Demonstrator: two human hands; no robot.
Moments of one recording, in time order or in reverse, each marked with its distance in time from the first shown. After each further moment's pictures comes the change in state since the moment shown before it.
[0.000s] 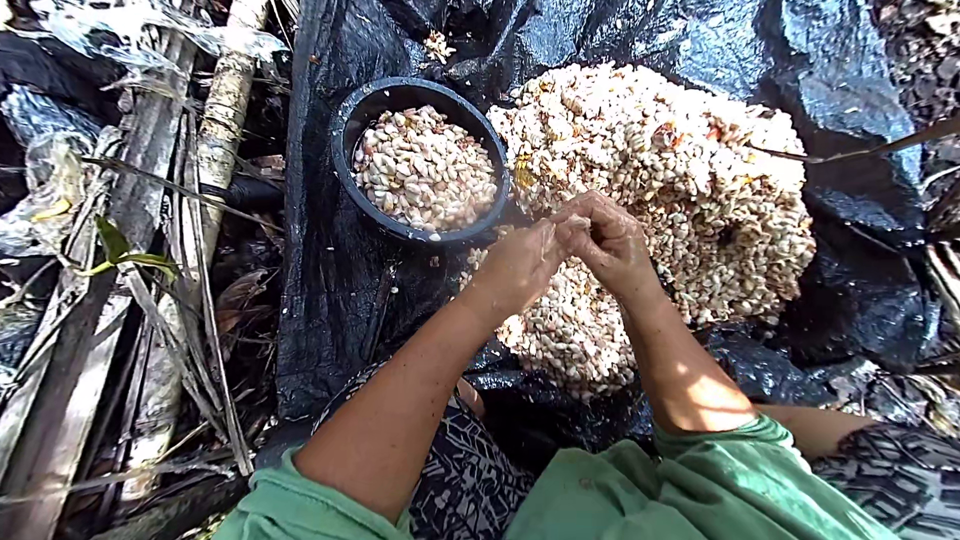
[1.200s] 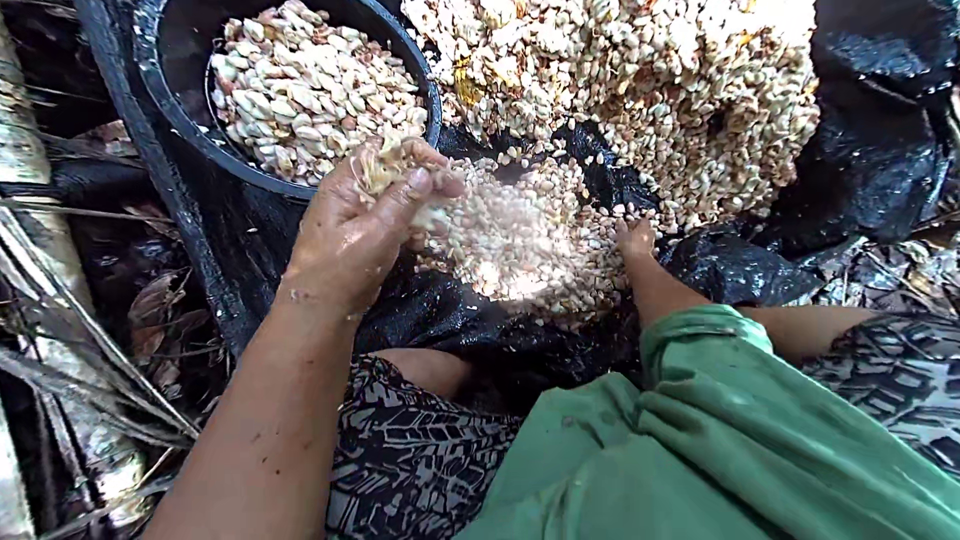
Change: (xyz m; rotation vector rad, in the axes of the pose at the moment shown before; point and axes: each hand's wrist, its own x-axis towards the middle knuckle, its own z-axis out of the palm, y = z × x) left_hand -0.025 -0.013 -0.033 -0.461 0.113 -0.162; right_hand -0.230 0.173 -0.067 -0.488 0.381 1.567
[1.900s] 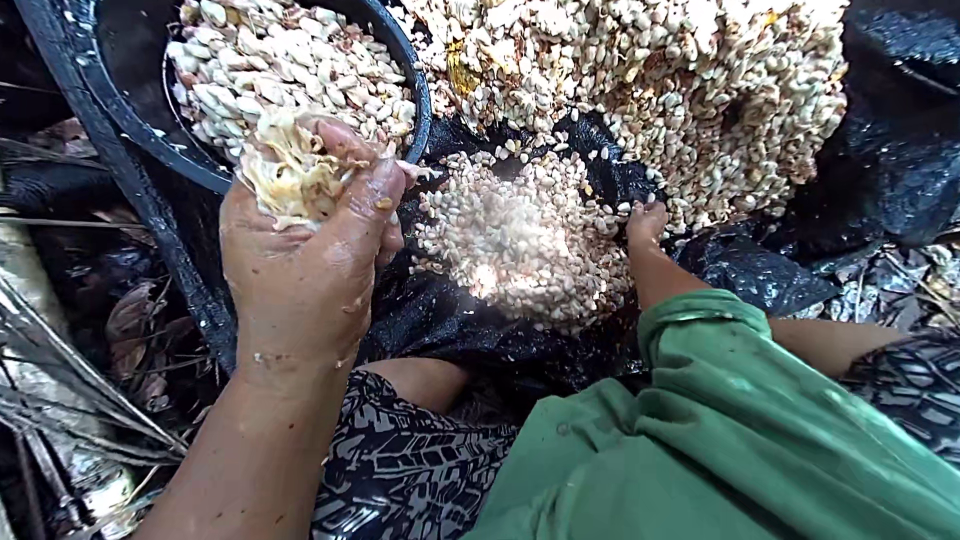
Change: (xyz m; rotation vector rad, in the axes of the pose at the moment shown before) left_hand 0.007 0.009 0.021 -0.024 0.314 0.136; right_hand 0.048 -0.008 0.001 0.012 0.184 0.014
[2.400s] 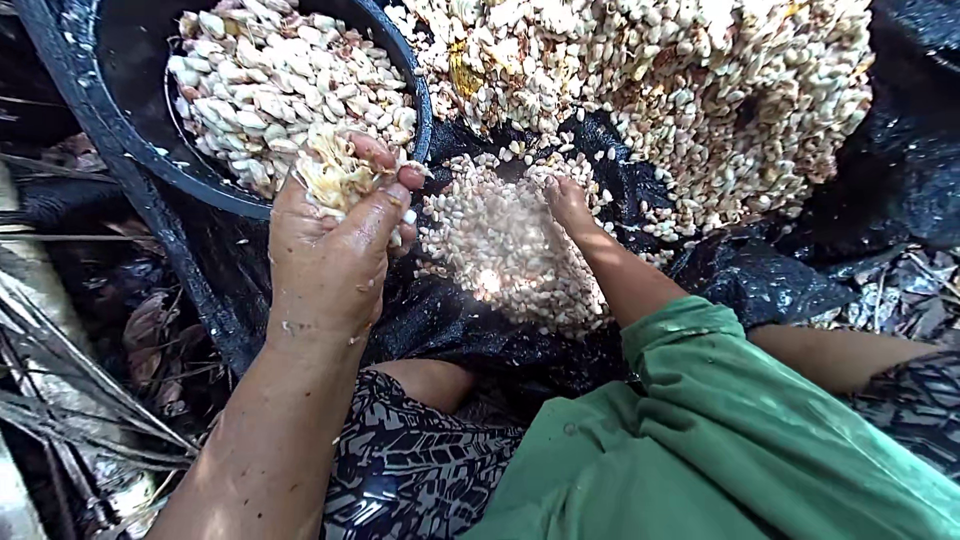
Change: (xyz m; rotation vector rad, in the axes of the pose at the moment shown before) left_hand 0.021 -0.018 0.007 0.009 0.005 -0.164; right_hand -0.068 -0.112 0.059 0.071 -0.487 -0.500
